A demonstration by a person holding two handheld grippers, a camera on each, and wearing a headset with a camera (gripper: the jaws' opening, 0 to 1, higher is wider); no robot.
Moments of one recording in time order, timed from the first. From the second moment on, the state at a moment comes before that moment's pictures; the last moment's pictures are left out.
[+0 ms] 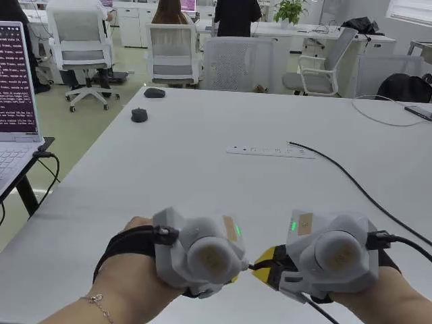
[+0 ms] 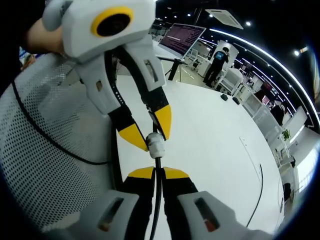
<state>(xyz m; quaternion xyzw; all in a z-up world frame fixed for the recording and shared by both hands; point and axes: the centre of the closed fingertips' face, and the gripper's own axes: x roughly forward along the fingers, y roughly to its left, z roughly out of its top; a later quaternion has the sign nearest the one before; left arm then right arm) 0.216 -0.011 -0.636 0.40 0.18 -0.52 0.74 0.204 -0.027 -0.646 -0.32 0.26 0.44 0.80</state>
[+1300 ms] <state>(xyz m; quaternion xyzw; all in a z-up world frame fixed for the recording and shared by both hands) 0.215 -0.013 -0.633 0.40 0.17 -0.52 0.74 0.207 -0.028 -0.644 -0.33 0.25 0.43 0.80</state>
